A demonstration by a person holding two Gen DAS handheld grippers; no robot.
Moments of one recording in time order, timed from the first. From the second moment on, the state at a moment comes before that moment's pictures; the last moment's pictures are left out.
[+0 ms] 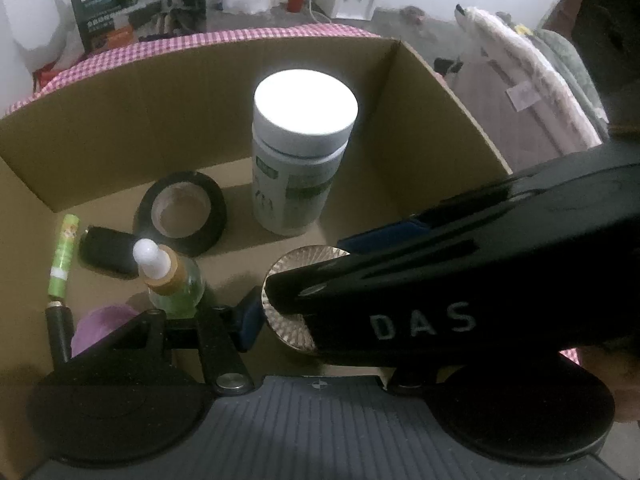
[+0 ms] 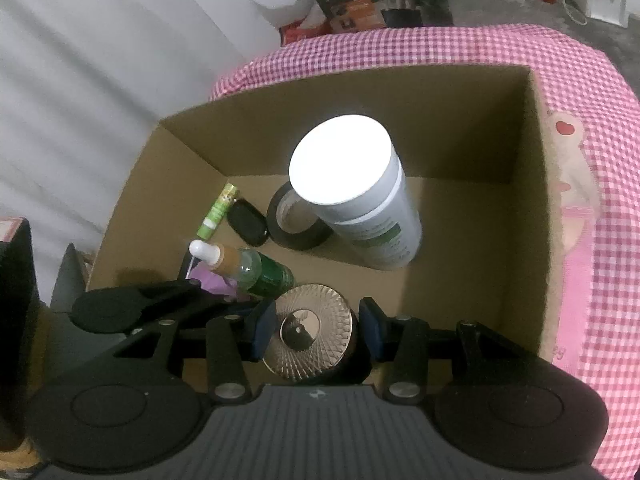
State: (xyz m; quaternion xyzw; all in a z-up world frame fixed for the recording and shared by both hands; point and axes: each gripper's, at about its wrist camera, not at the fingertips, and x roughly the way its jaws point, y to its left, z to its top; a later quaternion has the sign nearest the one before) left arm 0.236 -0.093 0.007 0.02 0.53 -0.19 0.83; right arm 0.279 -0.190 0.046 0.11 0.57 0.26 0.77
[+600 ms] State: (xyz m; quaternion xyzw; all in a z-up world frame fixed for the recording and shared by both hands) left arm 0.176 -0.073 0.064 0.03 0.41 -0.22 0.89; right arm 0.237 -0.223 0.091 0.15 0.49 0.26 0.82
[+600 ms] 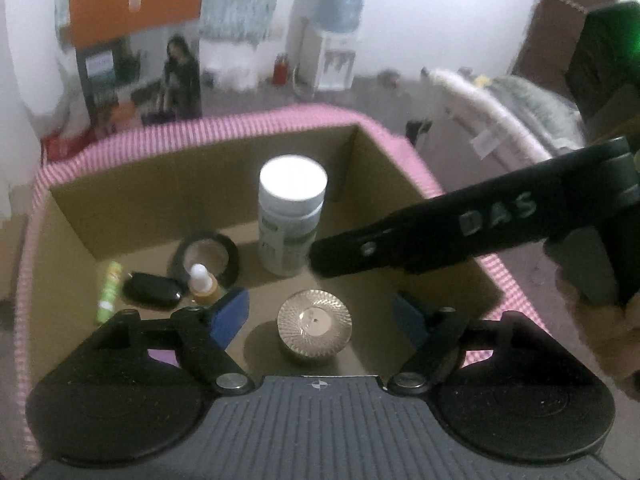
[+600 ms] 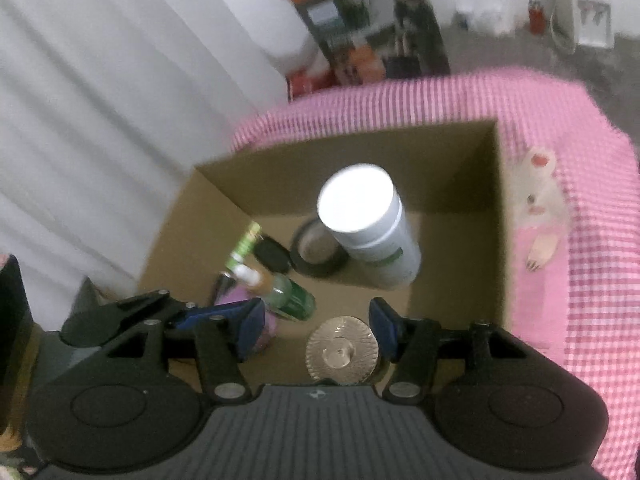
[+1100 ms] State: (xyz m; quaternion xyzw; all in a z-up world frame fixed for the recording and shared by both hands) left arm 0.094 -0.050 0.060 0.05 0.37 -0.25 0.89; right arm 0.117 -0.264 0.104 0.21 0.40 0.23 0.86
